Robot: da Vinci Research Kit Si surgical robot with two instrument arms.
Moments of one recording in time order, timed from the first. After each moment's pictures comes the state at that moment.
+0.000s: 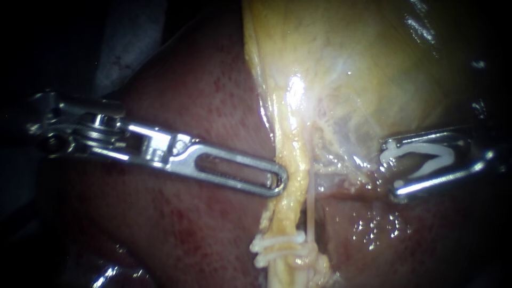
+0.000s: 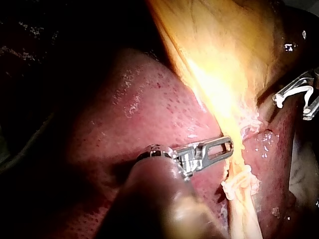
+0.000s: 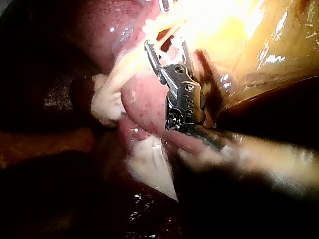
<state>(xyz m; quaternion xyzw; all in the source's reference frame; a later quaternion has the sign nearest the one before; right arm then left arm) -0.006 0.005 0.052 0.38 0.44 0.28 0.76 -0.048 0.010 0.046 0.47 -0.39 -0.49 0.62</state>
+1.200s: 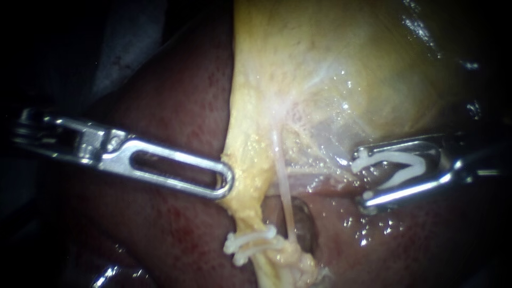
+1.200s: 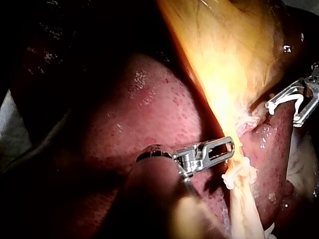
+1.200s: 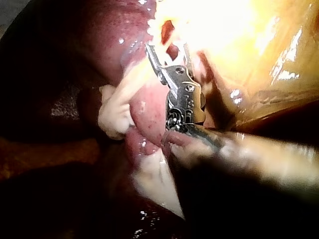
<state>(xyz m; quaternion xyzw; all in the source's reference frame) -0.001 0.002 0.053 0.39 0.44 0.27 0.76 -0.042 0.011 0.039 0.48 -0.40 -0.49 0.61</state>
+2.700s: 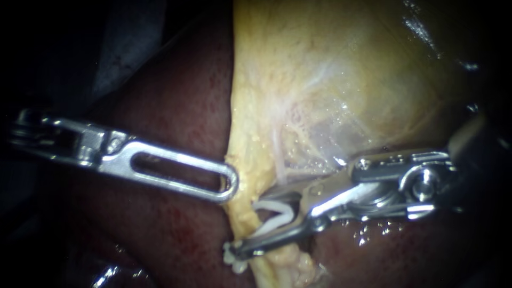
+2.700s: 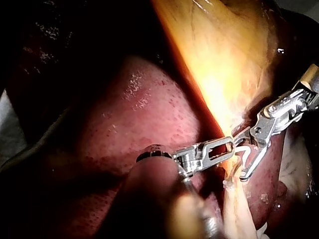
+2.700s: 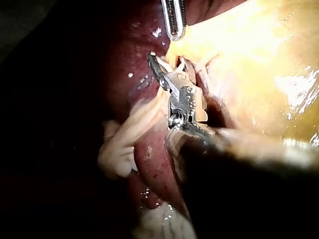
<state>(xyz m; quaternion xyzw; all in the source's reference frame) 0.011 -0.005 0.061 0.42 0.43 0.21 0.77 -0.042 0.011 0.038 0.48 -0.40 -0.50 0.61</state>
